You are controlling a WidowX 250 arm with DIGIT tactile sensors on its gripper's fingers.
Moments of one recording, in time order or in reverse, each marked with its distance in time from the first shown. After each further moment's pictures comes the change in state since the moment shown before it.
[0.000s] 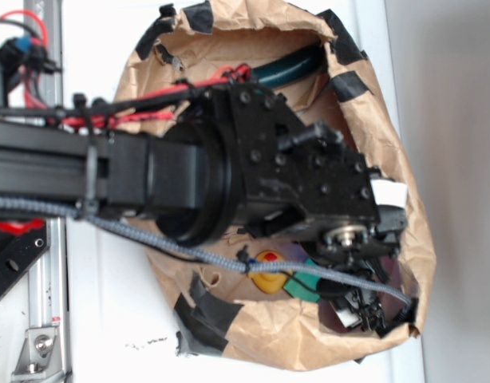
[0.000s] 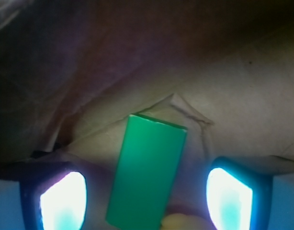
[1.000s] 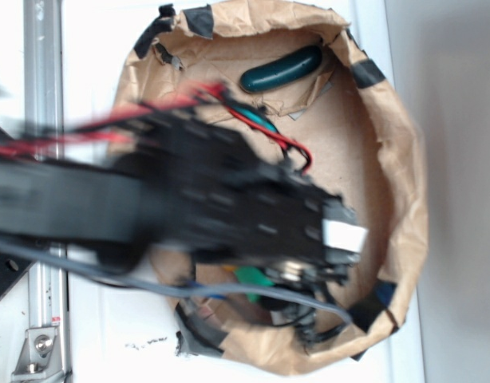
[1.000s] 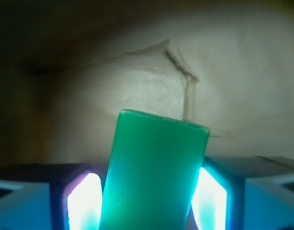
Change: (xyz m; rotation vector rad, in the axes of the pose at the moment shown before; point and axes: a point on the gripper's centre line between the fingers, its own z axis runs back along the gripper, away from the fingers) arm -0.020 0.024 0.046 0.064 -0.037 -0.318
